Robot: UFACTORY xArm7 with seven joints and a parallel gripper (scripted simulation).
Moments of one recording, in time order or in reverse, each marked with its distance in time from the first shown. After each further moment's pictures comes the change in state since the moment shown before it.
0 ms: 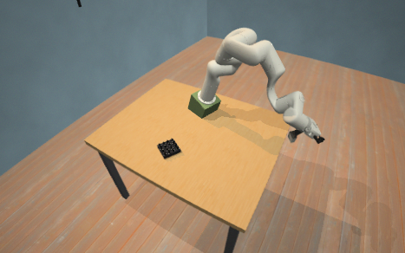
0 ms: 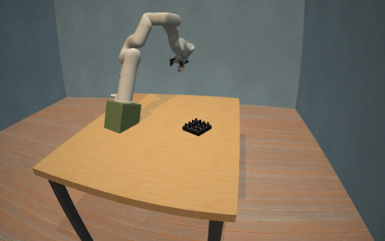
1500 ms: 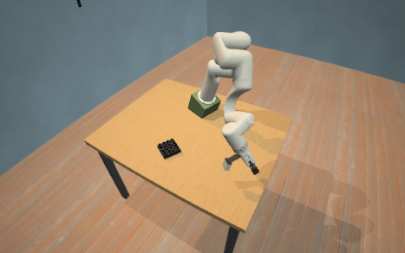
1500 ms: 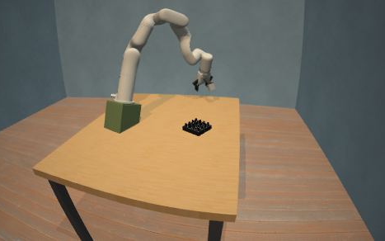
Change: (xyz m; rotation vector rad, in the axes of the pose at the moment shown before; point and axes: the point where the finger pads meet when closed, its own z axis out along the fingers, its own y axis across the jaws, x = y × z) arm 0.306 -0.072 -0.208 0.219 0.437 -0.307
